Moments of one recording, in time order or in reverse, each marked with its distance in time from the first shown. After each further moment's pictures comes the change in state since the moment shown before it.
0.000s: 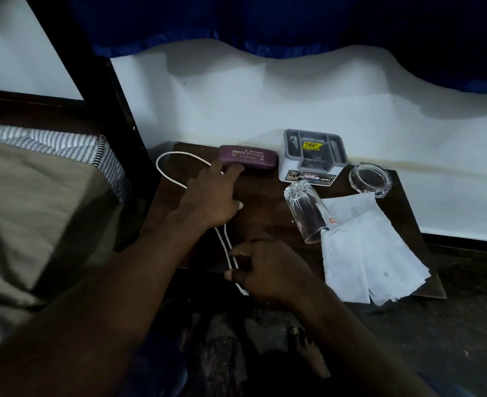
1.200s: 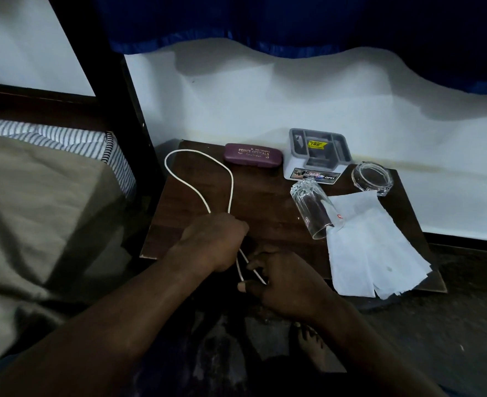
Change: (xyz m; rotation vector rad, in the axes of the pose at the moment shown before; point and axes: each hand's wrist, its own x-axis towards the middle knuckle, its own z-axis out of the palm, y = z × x) left_hand -0.077 0.005 0.002 0.218 -0.230 0.206; right_hand -0.023 0.004 0.015 0.022 0.029 -0.072
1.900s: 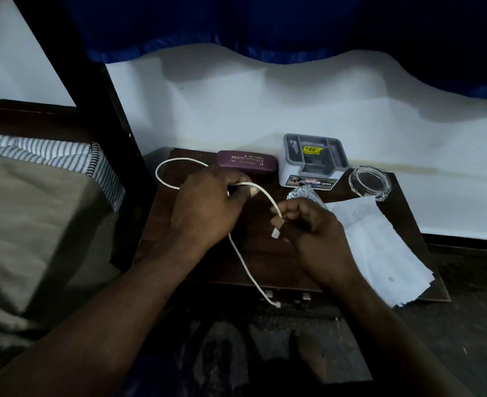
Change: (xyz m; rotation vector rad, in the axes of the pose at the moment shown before) left_hand 0.031 -0.008 -0.048 -0.592 0.637 -0.127; right_hand 0.024 0.013 -0.056 0.663 0.537 0.178
